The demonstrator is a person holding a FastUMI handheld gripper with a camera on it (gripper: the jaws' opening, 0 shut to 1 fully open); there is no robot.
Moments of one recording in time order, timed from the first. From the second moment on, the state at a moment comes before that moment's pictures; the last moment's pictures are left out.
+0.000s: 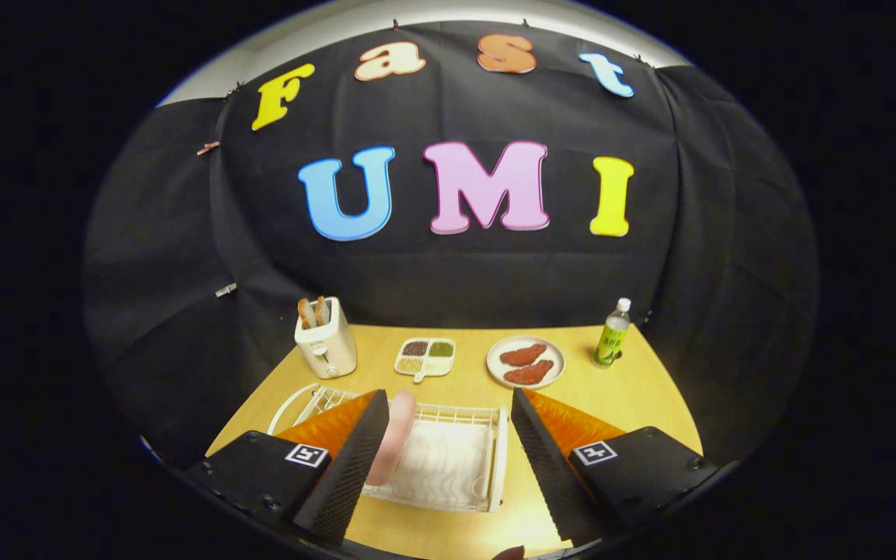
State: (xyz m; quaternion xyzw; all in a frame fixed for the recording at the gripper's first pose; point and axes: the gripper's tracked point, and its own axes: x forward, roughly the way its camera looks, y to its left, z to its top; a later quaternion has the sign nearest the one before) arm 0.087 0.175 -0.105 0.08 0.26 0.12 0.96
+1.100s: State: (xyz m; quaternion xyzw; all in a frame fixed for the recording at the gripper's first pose) arm 0.119 0.262 -0.291 0.06 0.60 0.08 0.79
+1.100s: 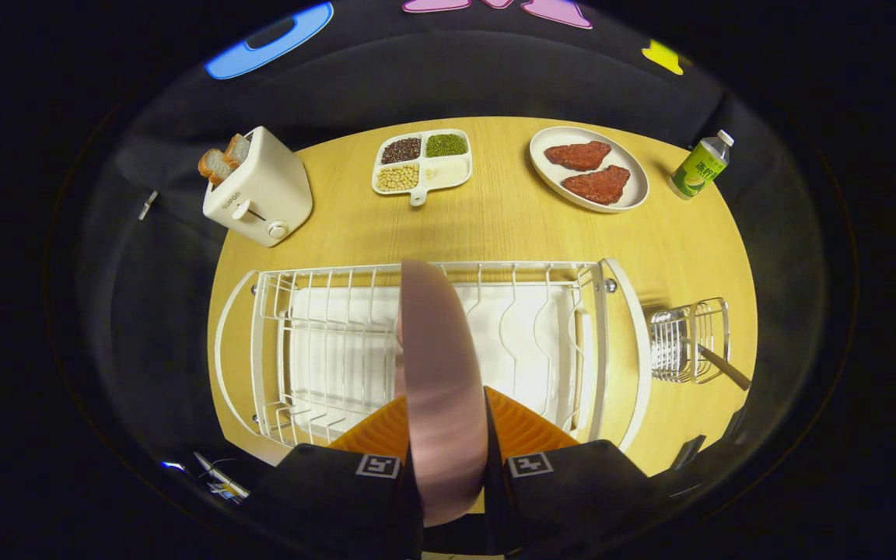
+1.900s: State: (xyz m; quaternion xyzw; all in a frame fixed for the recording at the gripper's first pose) arm 0.130 0.254 -0.257 -0.12 0.60 0.04 0.79
